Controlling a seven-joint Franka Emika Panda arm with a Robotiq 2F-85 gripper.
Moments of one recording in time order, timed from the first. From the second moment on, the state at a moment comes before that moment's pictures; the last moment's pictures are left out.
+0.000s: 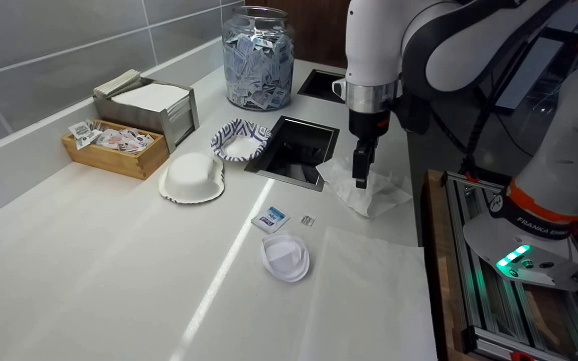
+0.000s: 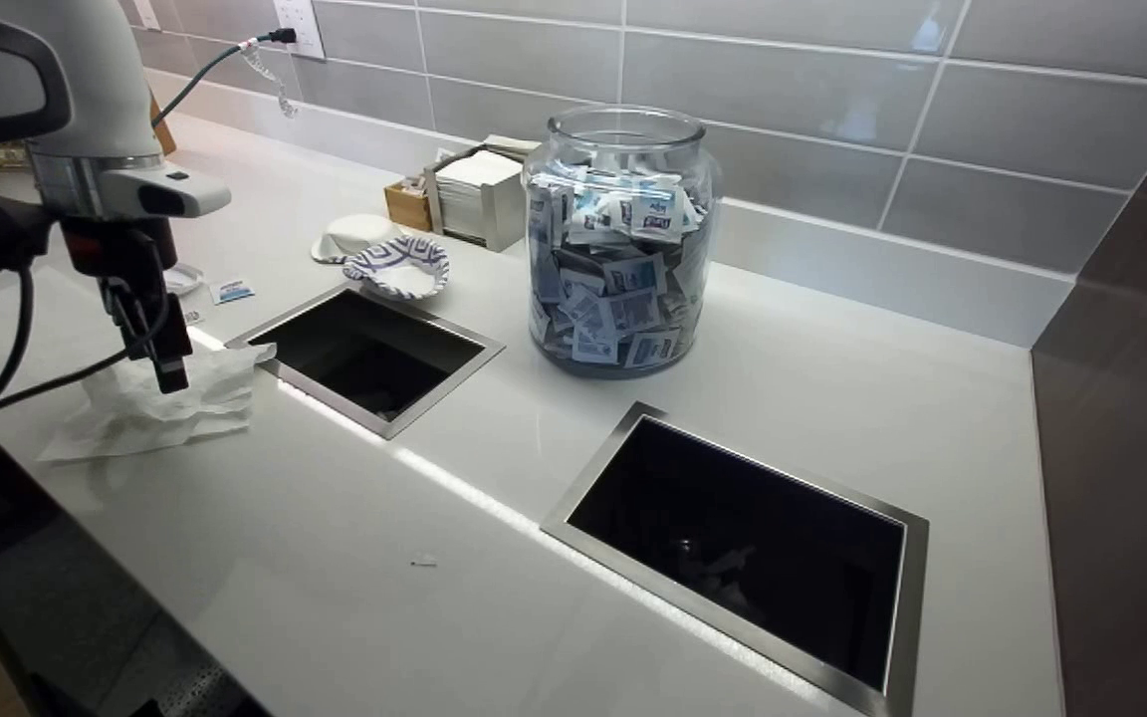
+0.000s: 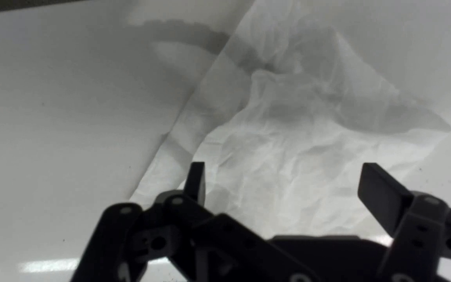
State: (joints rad) arm 0.02 -0.21 0.06 -2.75 -0.04 2.34 0.14
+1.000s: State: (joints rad) arm 0.02 -0.12 0.05 -2.74 -0.05 2.37 0.12
